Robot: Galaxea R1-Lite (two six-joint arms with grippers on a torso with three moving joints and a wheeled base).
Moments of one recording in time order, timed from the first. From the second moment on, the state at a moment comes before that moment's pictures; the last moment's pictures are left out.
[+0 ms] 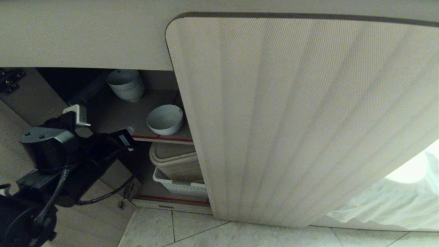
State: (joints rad) left arm -0.21 1.67 -0.41 -1.22 0.15 -0.37; right arm 0.00 0.00 0.00 0.00 -0.01 0.01
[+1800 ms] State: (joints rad) left arm -0.19 1.24 0.00 -1.19 0.15 -0.28; right arm 0.00 0.00 0.00 0.00 -0.01 0.01
